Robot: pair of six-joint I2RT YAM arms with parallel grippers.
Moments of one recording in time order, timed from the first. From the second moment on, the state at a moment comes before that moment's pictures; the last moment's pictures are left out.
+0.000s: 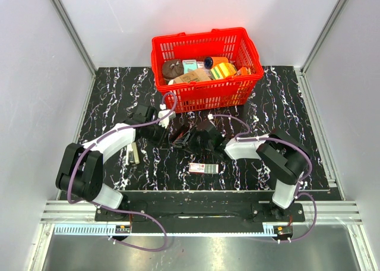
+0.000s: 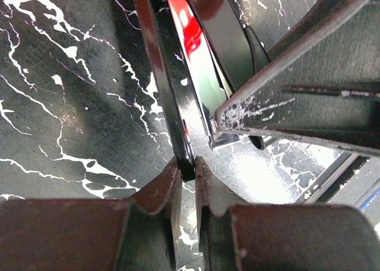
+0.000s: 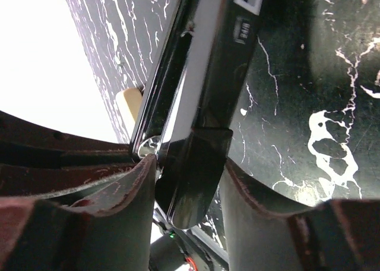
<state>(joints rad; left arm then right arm) -0.36 1.48 0.88 -0.47 0.48 0.11 0.84 1.80 0.87 0.36 -0.07 1.37</state>
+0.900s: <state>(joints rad) -0.34 1.46 0.80 -0.39 0.38 0.30 0.84 1.69 0.79 0.28 -0.11 1.22</state>
